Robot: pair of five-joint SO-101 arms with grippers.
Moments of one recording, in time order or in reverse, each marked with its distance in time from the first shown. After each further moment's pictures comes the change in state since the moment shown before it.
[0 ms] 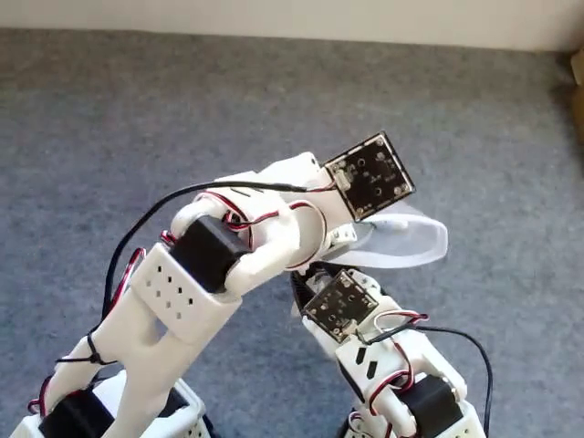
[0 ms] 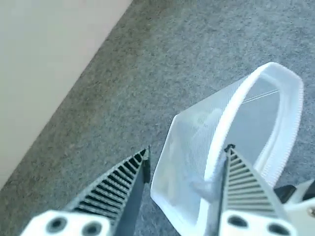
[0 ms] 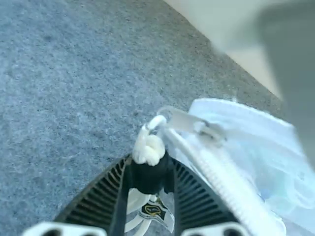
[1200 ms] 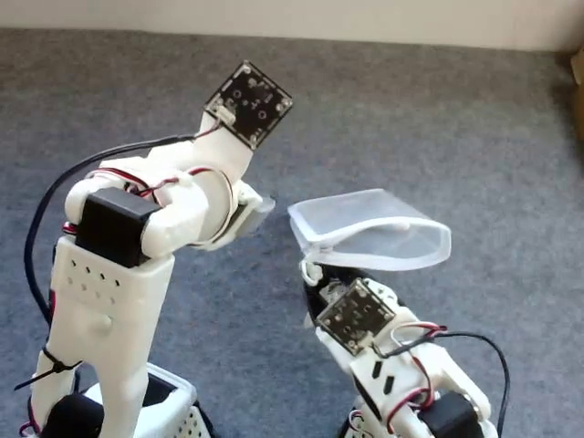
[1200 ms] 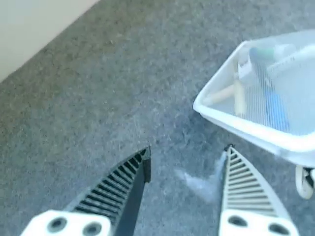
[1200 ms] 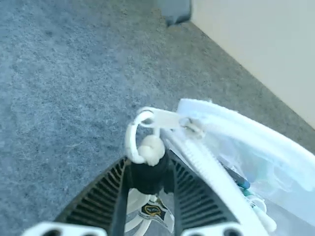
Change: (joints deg) left arm -20.7 -0.1 -12.4 24.7 5.4; right arm 1.4 -0.3 -11.3 12.8 0.5
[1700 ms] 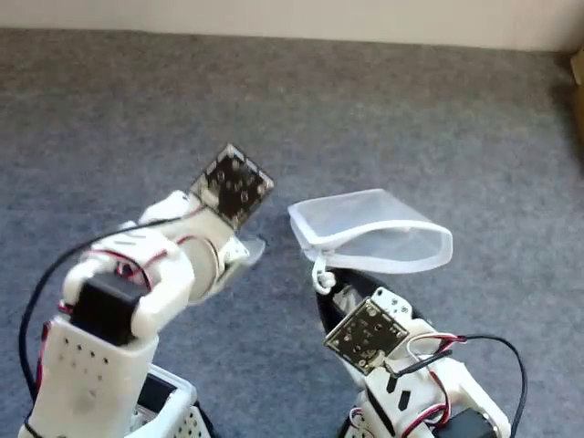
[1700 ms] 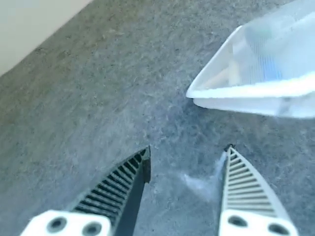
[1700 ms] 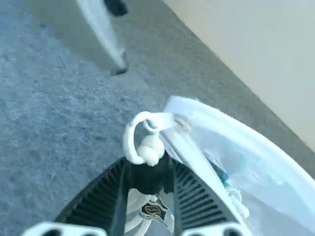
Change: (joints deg) left arm 0.9 -27.4 38.1 -15.7 -1.2; right arm 3.9 -0.2 -4.9 5.2 5.4
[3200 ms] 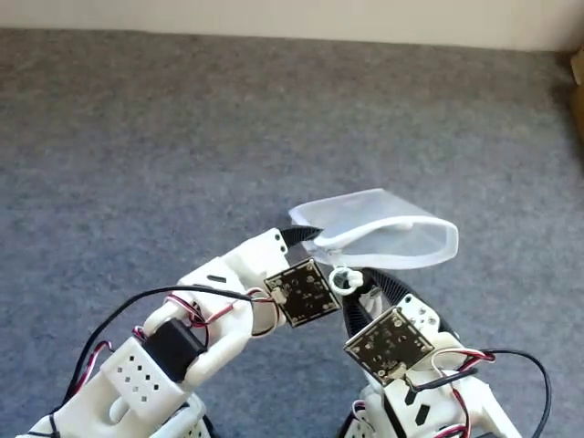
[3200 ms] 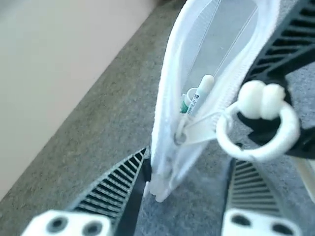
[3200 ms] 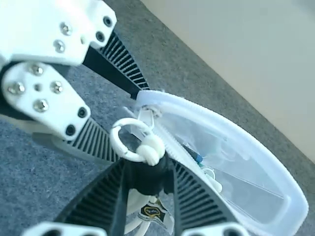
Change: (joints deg) left arm 20.7 -11.2 33.5 -43.4 -7.4; right arm 5.6 0.0 -7.5 6.0 1.2
